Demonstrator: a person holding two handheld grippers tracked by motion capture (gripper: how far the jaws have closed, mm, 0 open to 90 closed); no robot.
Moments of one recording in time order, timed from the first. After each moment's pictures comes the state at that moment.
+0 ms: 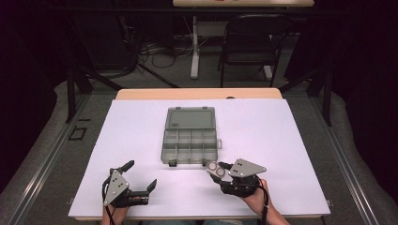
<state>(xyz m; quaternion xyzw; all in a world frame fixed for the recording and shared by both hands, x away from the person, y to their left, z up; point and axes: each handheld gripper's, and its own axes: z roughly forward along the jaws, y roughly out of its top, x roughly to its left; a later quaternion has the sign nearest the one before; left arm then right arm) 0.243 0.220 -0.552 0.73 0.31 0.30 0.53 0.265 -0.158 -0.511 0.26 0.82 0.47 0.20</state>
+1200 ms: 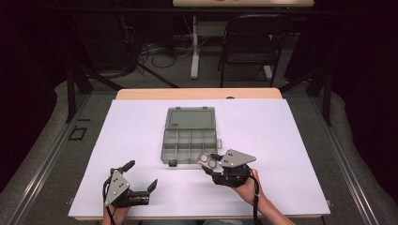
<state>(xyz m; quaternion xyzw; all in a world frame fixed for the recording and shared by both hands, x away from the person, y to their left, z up) 0.243 0.218 -0.552 0.73 0.31 0.30 0.53 0.289 -0.136 -0.501 0.24 0.82 0.48 0.20</state>
